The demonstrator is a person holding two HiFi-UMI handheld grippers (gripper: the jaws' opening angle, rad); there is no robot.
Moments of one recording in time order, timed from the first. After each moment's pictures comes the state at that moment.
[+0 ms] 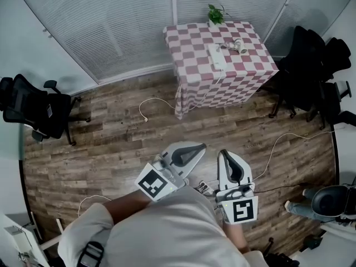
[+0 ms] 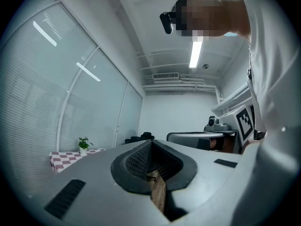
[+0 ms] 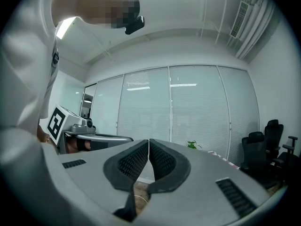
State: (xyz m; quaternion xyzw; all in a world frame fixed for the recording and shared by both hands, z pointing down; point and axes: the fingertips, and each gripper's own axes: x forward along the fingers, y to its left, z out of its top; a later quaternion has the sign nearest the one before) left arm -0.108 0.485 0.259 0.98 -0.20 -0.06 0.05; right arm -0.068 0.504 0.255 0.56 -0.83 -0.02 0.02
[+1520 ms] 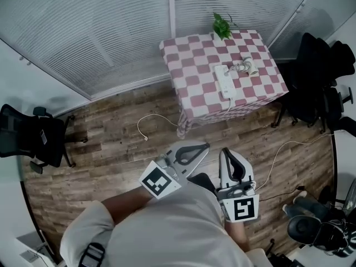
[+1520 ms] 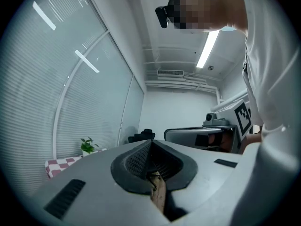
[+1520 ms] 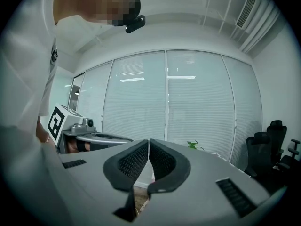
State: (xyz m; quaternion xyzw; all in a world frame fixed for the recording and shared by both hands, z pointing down) left arm -0.128 0.209 0.283 0.99 -0.15 -0.03 0.06; right arm -0.099 0.225 0.266 0.58 -0.81 -0.01 0.04
